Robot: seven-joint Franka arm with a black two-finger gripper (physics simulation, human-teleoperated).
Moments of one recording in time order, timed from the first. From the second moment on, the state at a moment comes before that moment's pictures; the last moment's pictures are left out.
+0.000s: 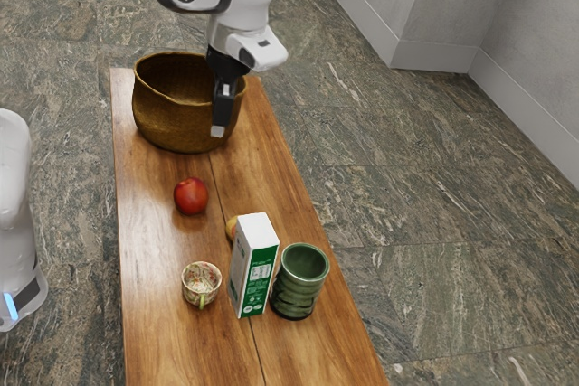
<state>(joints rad) 0.00 -0.60 -0.08 -2.20 0.04 1.59 0.13</state>
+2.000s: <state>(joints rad) -0.12 -0.63 0.06 -2.60 0.04 1.88 0.49</state>
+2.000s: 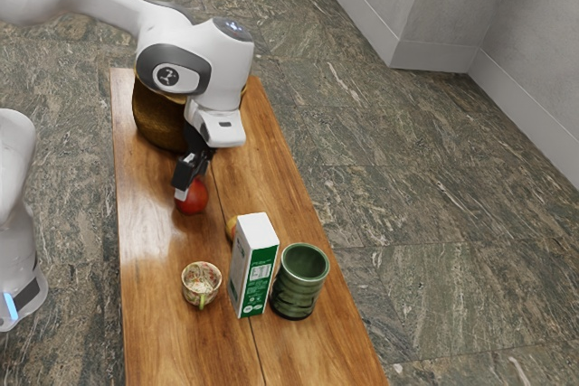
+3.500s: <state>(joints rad) -0.12 -0.60 0.06 -2.62 0.04 1.89 0.51</state>
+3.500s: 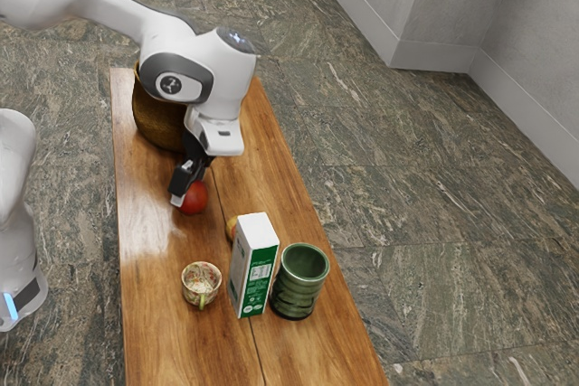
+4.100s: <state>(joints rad) -0.12 -0.60 0.06 -2.62 0.05 1.89 0.50</state>
